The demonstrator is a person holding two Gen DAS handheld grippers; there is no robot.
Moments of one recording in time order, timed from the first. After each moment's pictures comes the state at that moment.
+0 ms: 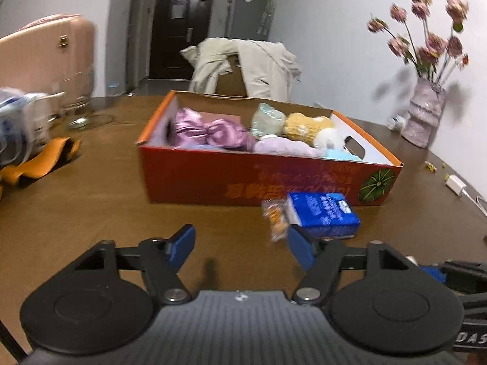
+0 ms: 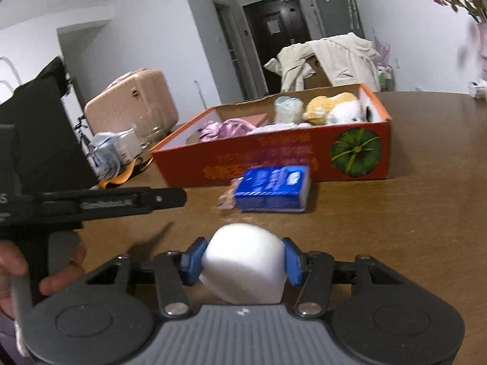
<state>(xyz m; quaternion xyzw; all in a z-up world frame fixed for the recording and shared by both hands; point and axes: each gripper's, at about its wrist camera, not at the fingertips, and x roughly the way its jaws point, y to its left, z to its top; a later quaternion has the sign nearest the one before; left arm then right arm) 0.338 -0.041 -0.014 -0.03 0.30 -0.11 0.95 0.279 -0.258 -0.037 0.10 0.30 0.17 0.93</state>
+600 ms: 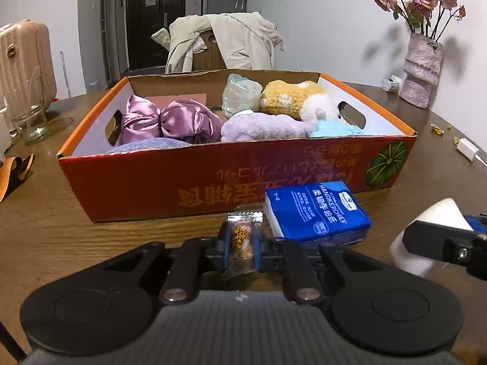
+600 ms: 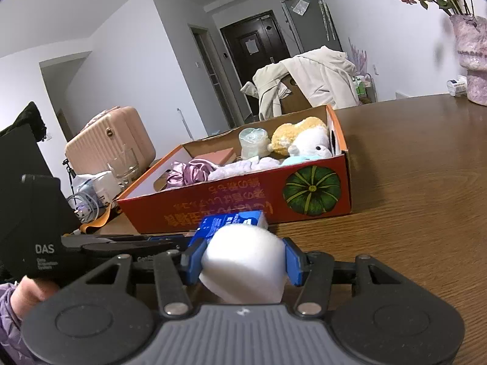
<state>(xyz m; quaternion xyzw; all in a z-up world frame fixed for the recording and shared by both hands) 0.384 -0.084 -0.039 0.03 0.34 -0.13 0.93 0.309 -0.295 -0.033 0.15 0.26 0.15 0.94</state>
